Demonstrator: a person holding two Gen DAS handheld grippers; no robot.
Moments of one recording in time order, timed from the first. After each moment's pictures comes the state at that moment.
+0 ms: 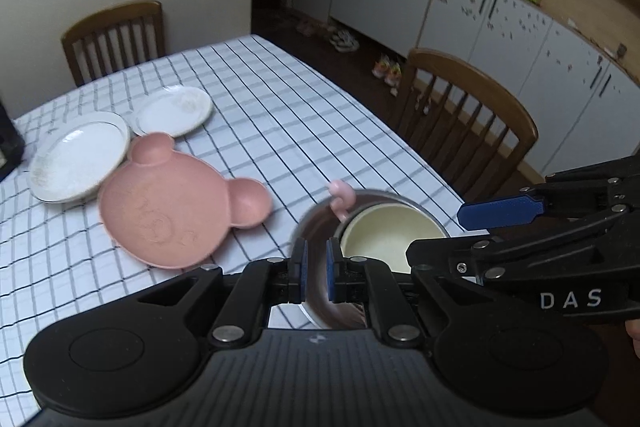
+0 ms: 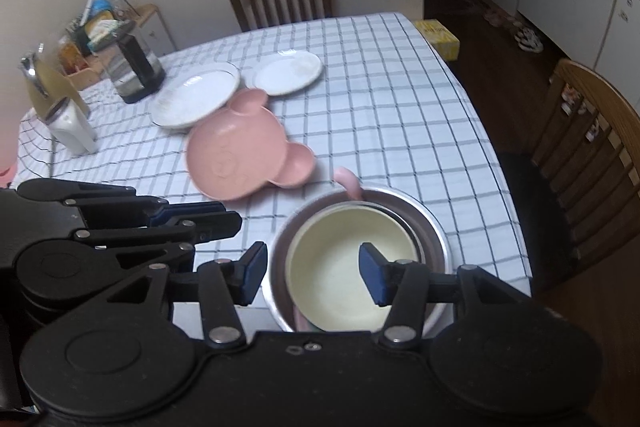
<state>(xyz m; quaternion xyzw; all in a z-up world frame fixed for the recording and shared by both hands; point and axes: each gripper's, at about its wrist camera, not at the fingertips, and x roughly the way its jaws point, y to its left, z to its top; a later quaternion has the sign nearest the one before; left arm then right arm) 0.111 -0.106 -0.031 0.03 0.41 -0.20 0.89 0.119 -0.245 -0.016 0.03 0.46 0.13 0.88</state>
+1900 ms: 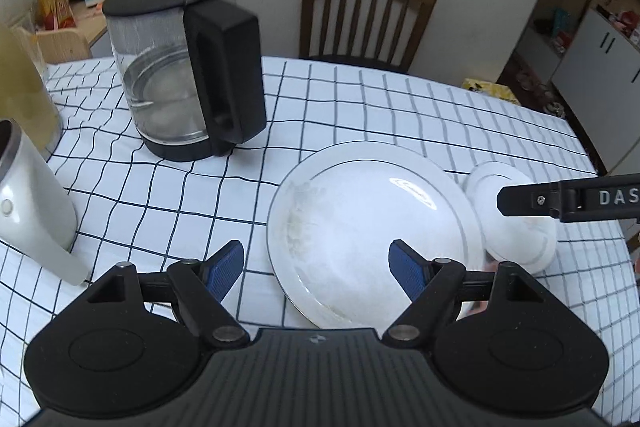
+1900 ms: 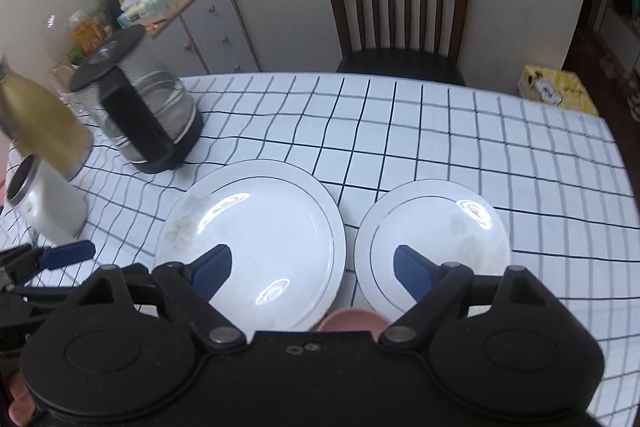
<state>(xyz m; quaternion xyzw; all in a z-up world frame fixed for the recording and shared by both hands) 0.359 0.150 -0.101 -0.11 0.45 0.10 0.88 0.473 -0.027 -0.080 -0.03 0.49 0.25 0.83</state>
